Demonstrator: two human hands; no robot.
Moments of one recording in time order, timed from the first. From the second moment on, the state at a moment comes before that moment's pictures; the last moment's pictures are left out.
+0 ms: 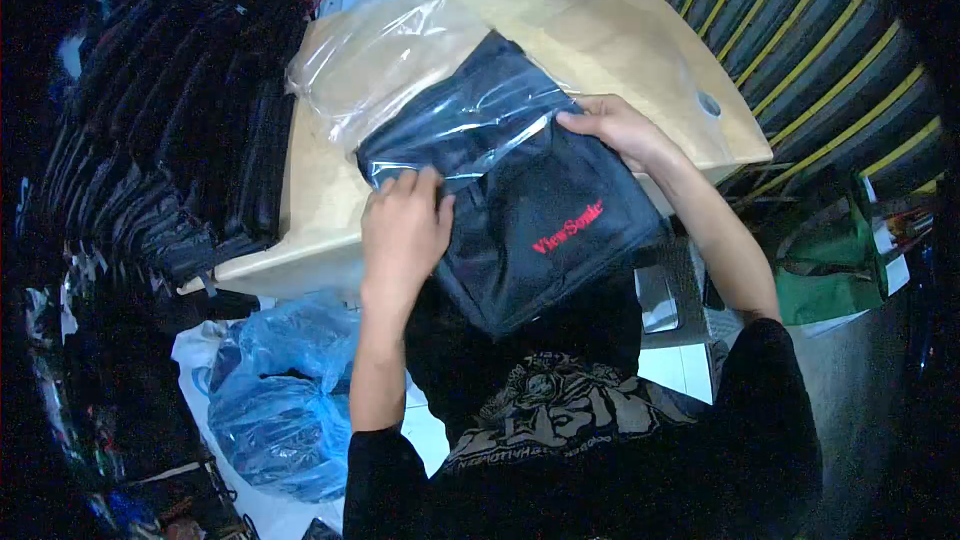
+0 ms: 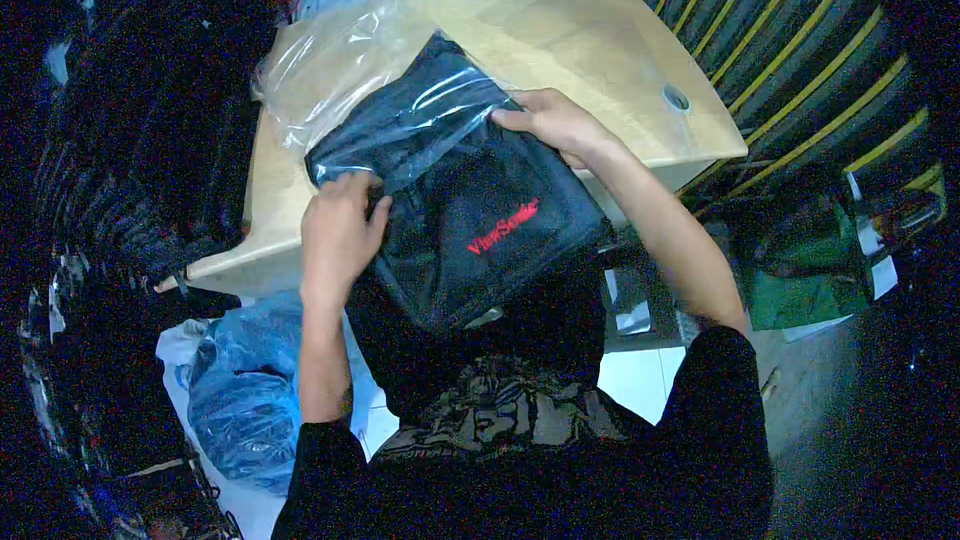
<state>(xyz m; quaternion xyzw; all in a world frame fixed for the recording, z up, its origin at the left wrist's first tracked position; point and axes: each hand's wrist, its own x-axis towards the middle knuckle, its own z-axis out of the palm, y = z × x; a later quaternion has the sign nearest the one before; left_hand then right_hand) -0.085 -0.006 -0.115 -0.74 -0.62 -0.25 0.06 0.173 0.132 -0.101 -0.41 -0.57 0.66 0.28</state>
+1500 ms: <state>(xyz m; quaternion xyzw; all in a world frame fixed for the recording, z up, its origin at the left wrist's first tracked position) -0.024 -0.090 -0.104 -0.88 -0.32 -0.33 0.13 0.107 0.083 -0.157 -0.30 -0.12 0.77 0.55</state>
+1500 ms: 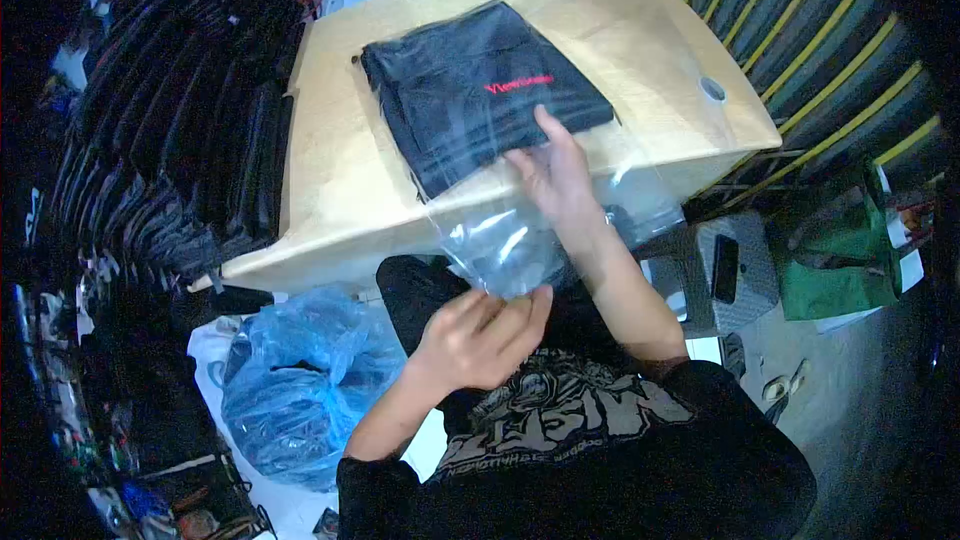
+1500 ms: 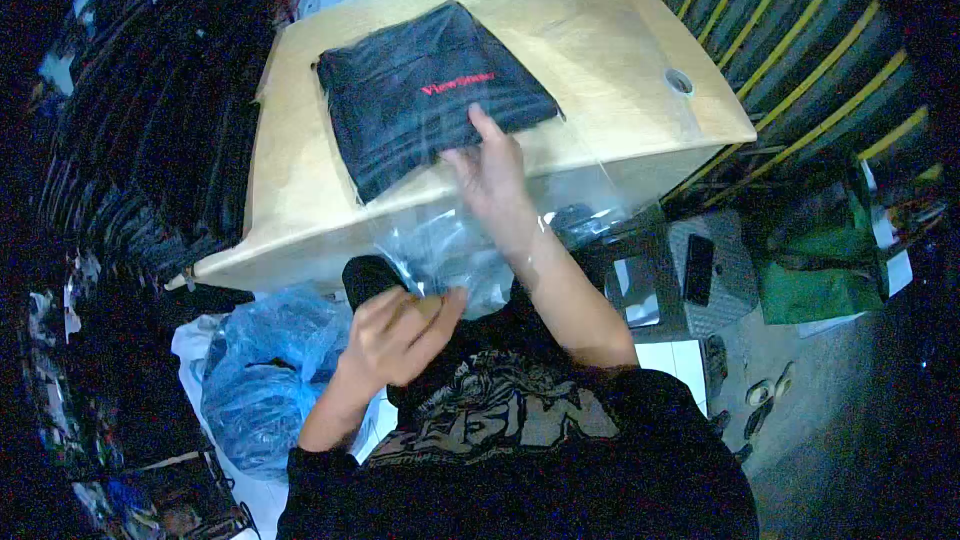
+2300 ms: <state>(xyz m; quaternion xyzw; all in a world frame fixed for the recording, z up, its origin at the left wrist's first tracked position) -0.103 -0.126 -0.199 -0.19 -0.53 -0.60 -0.56 0.091 0.025 -0.183 -0.14 -0.19 0.86 0.45</state>
